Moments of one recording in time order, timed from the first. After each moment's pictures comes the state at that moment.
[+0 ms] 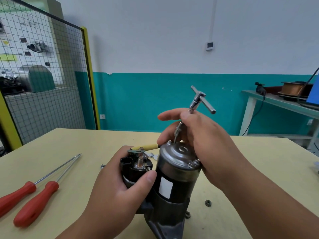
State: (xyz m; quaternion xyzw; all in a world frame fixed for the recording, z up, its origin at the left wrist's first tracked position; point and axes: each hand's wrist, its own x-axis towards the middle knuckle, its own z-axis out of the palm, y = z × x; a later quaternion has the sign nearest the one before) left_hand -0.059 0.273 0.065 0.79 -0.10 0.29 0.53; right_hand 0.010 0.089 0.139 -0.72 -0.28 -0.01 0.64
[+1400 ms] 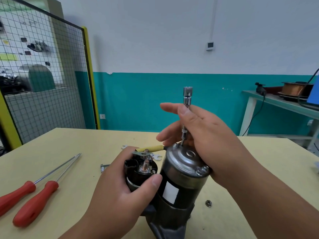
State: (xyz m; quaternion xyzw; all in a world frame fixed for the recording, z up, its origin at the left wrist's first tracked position) left_hand -0.065 0.268 0.068 0.80 -0.09 0.27 0.53; right_hand 0.005 0.086 0.147 -0.71 -0.29 -0.02 0.64
